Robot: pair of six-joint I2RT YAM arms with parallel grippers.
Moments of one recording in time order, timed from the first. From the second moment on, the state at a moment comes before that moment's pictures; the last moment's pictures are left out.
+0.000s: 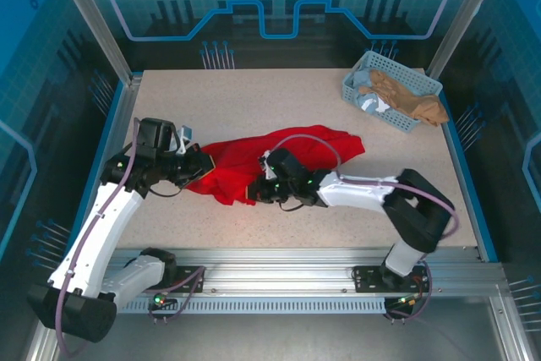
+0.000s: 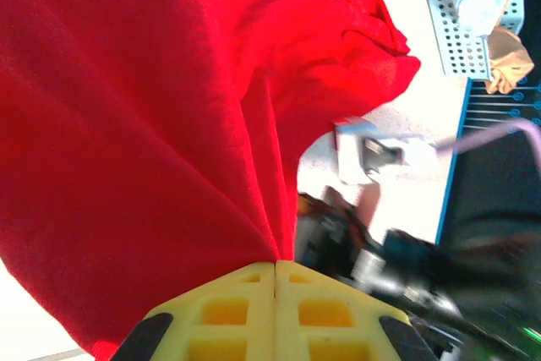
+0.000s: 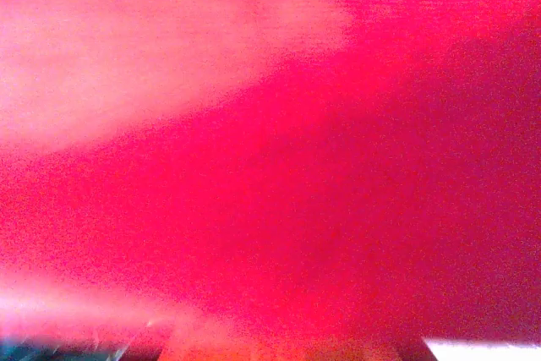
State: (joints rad) left arm -0.19 1.00 1.06 -0.96 0.44 -0.77; right arm 0.90 1.63 0.93 -0.02 -0.35 0.93
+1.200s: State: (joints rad) left arm -0.38 1.80 1.31 -0.71 0.15 -0.64; right arm 0.43 1.90 1.29 -0.87 -0.50 0.59
